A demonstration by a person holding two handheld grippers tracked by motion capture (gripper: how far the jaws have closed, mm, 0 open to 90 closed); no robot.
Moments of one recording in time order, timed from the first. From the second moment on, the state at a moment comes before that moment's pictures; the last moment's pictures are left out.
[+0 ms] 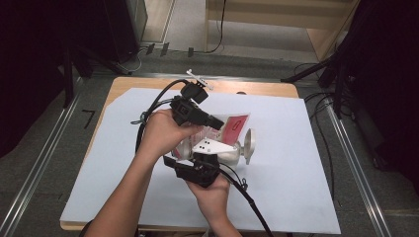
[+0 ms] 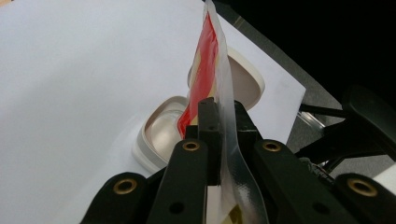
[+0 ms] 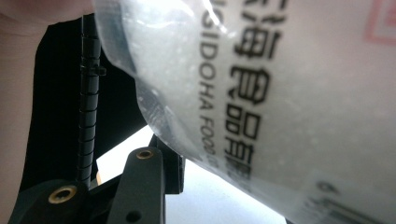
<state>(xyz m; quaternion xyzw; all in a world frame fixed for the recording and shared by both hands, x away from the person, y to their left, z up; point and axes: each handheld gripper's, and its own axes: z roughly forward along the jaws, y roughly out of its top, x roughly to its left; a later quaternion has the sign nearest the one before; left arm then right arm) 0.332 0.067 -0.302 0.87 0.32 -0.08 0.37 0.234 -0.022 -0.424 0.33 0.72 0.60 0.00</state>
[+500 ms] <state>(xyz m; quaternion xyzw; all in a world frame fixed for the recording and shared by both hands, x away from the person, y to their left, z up) 0.333 0.068 -0.300 0.87 0.32 -0.07 0.36 0.232 -0.021 -0.419 0.33 0.72 0.60 -0.02</state>
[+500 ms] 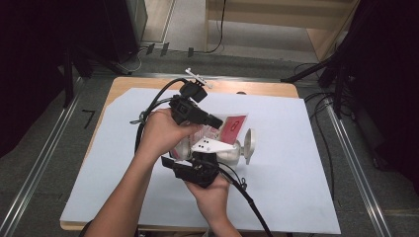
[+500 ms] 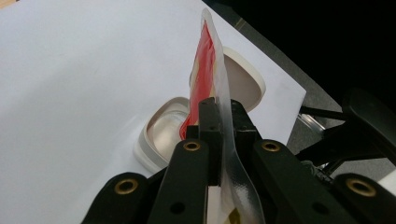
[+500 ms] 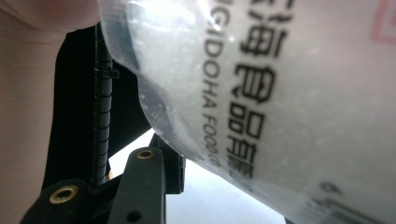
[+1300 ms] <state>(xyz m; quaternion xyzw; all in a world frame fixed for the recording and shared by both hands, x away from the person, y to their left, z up) 0.331 0.065 -0.299 0.87 0.32 -0.06 0.36 0.233 -0.020 -0.420 0.33 0.73 0.60 -0.01</state>
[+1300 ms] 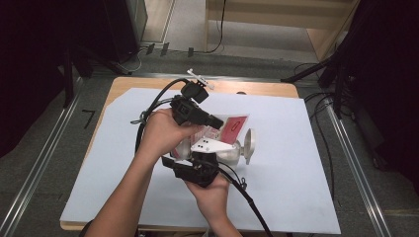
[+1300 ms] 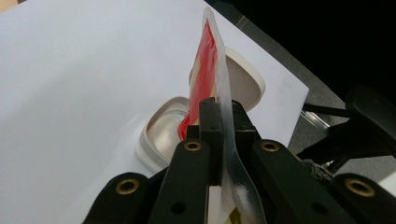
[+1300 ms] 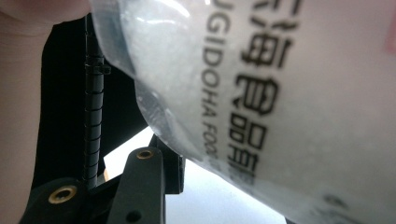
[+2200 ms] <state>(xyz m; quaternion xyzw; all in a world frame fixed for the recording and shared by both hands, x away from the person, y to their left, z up) 0.327 0.076 -0.295 0.87 0.32 -0.08 0.36 0.226 -0.013 -0.415 0.32 0.73 0.60 0.00</state>
